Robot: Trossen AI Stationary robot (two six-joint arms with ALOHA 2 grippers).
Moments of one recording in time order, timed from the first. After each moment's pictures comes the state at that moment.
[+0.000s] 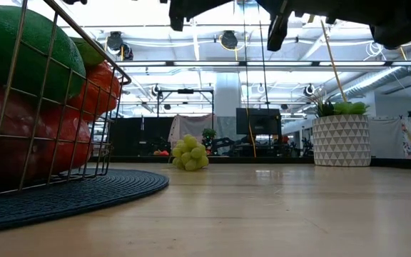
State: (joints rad) left arm -0.25 1.58 0.93 0.63 -0.25 -0.09; right arm 0.32 1.55 0.55 1.24 0.31 0.32
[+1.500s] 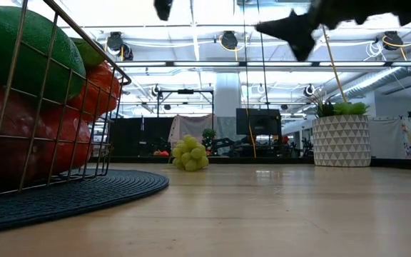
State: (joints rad) left arm -0.25 1.43 0.93 0.34 -0.22 -0.01; right arm 0.33 1.23 0.55 0.45 0.23 0.39
